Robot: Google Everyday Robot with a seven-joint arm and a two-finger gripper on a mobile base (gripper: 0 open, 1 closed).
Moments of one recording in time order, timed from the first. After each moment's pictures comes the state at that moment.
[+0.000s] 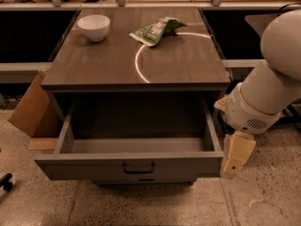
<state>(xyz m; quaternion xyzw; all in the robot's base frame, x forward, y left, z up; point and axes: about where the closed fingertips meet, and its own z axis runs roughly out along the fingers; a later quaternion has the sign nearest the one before) 0.410 -0.173 0.820 -0.64 0.76 0.07 0.10</state>
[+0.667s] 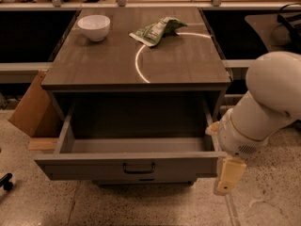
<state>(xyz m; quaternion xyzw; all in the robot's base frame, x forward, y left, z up) 0.389 -0.165 0.767 -0.66 0.74 0.08 0.09</state>
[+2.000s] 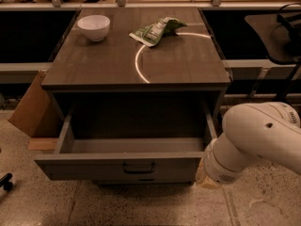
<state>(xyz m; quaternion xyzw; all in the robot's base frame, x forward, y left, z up) 0.373 -0.149 0.683 -0.65 0.75 0.07 0.09</state>
